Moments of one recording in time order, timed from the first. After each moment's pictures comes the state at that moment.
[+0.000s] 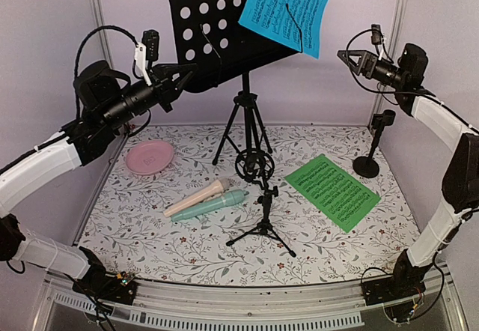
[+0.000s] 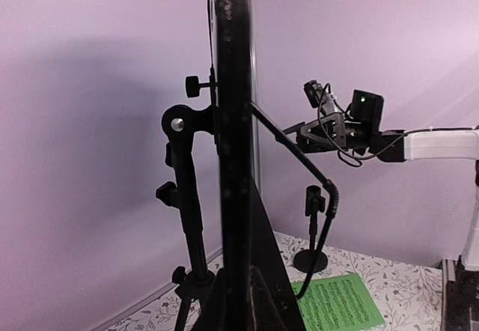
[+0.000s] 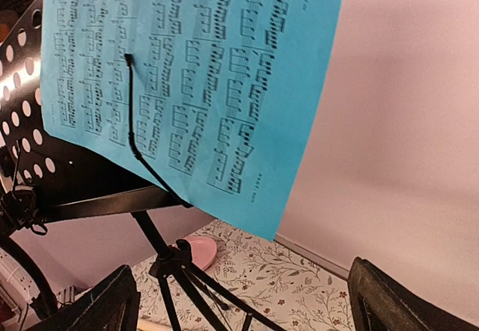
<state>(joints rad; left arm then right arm) -0.63 1.24 1.18 0.30 0.28 -0.03 0.03 1.62 1.54 0.30 -0.91 0.42</state>
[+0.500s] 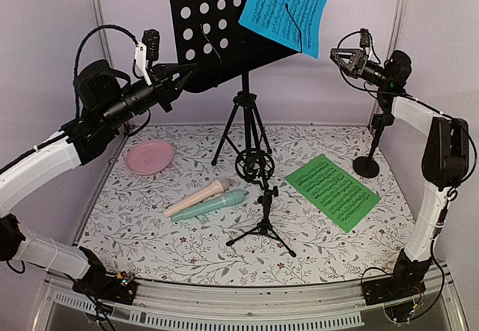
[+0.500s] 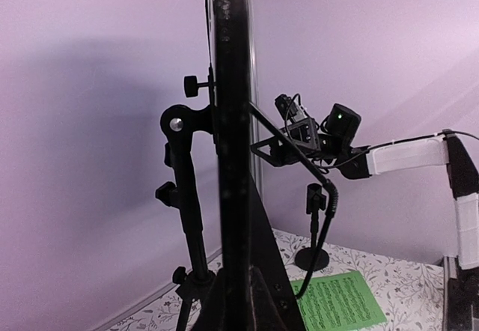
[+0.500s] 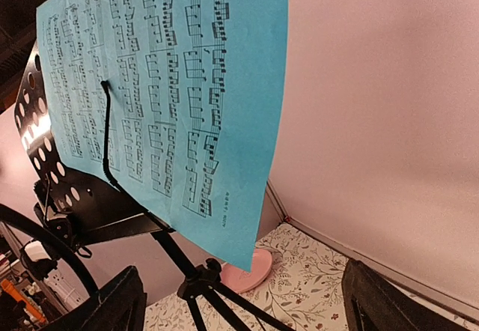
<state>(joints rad) -0.63 1.24 1.18 0.28 0.28 -0.02 0.03 1.93 1.69 0.69 -1.03 0.85</state>
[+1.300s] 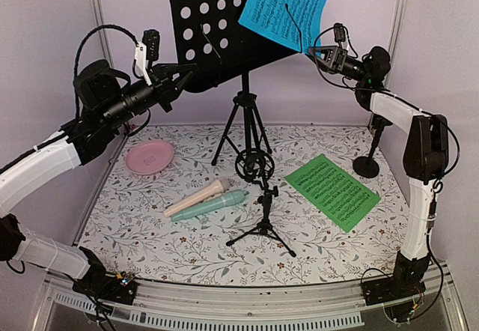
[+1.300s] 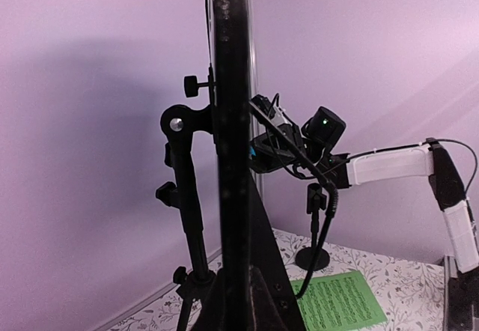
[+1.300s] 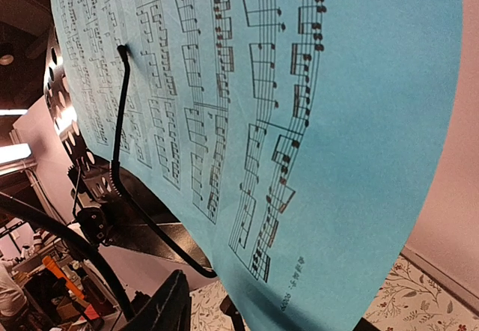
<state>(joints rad) -0.63 1.24 1.19 0.28 0.28 -0.01 0.16 2.12 1.92 0.82 -1.11 1.05</state>
